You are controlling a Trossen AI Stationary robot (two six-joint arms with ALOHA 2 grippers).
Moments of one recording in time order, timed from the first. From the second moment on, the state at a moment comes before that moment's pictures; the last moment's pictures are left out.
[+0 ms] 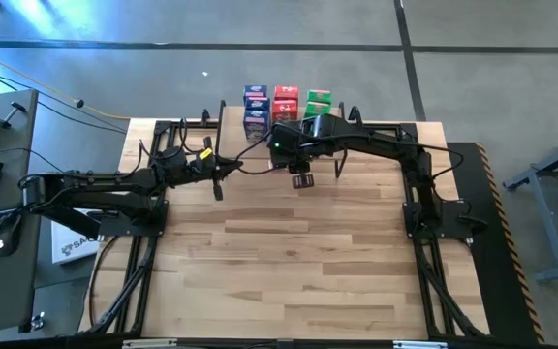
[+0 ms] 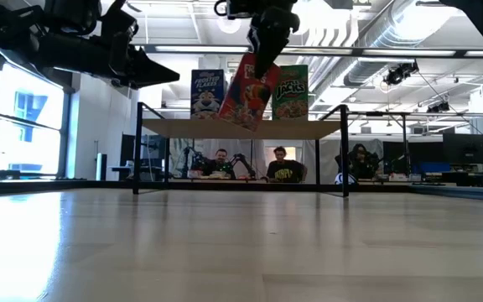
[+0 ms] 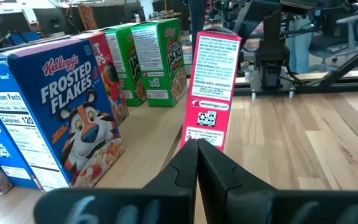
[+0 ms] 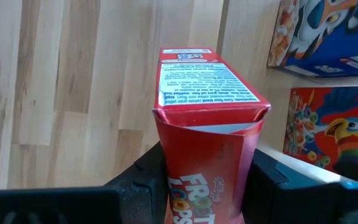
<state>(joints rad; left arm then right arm) 0.37 0.95 0.30 0.57 0.08 0.18 -0.17 2.04 2.21 -1.36 0.23 -0.40</state>
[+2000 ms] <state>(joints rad) 0.23 1.16 0.62 0.11 0.14 0.13 -0.03 1.37 0.91 -0.07 0.13 -0.09</state>
